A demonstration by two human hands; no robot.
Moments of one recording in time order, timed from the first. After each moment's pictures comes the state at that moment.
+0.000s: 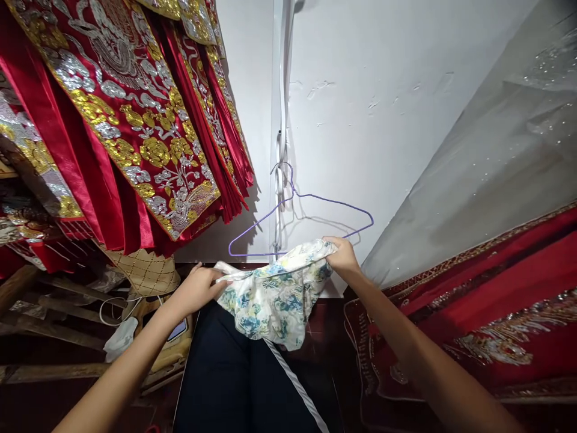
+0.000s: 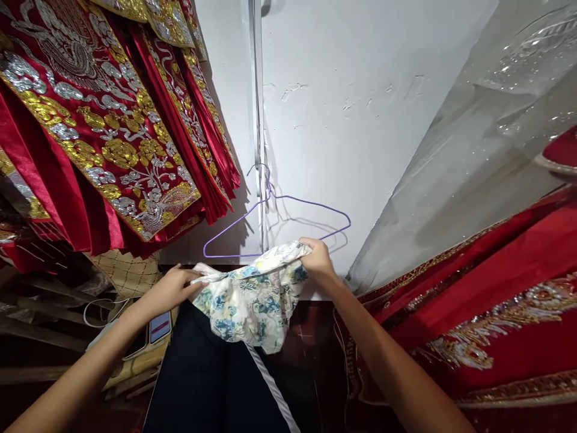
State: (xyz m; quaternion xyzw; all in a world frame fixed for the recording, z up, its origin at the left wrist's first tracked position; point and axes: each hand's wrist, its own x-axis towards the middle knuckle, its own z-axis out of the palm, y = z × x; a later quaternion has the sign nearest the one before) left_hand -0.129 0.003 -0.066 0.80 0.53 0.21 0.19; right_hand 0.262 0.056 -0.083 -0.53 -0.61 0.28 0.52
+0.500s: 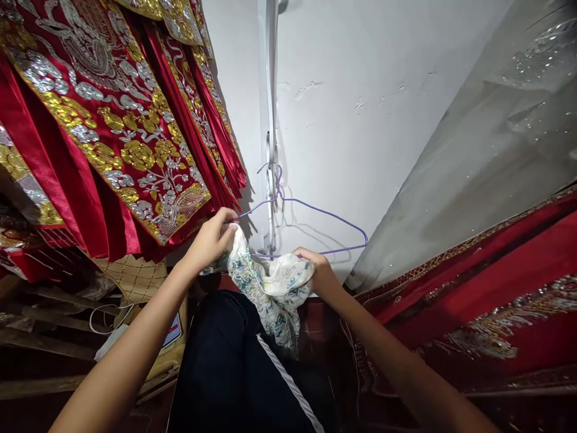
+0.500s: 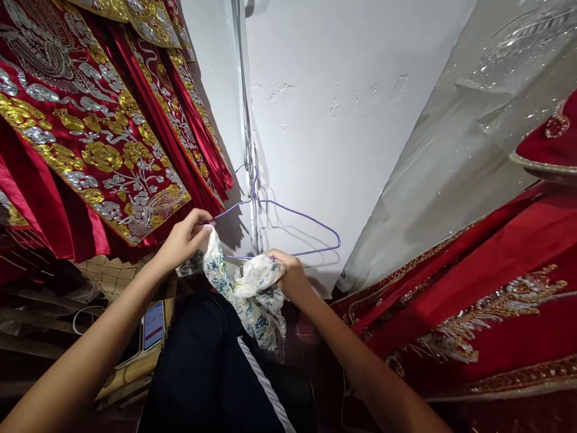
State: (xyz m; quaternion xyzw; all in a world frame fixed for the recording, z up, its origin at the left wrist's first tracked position) left_hand -0.067 0.054 0.013 0.82 0.43 0.36 0.10; right_hand 0.218 0.004 -0.065 -0.42 -0.70 0.33 0.47
